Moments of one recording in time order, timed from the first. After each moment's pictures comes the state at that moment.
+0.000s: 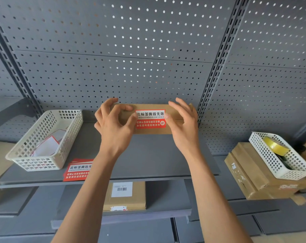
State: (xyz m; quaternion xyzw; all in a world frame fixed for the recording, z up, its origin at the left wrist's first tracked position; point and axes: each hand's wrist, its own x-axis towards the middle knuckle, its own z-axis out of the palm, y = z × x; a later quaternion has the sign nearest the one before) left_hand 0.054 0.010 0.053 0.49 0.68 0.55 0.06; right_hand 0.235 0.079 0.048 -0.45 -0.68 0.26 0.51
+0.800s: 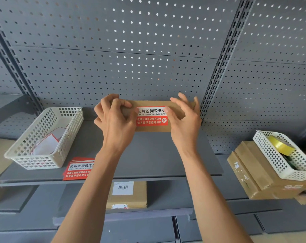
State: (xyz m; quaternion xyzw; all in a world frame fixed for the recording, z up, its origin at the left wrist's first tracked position) left_hand 0.058 0.023 0.058 0.47 0.70 0.53 0.02; right_hand 0.219 0.095 0.043 -0.46 -0.64 0.22 0.58
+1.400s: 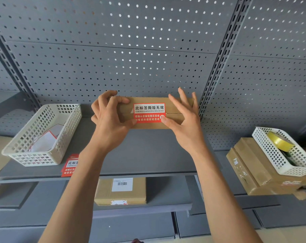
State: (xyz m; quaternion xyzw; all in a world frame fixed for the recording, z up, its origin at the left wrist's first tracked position) left_hand 0.038 0.010 0.056 0.56 0.68 0.47 0.05; right_hand 0.250 0.091 0.043 -0.39 -0.77 0.25 0.45
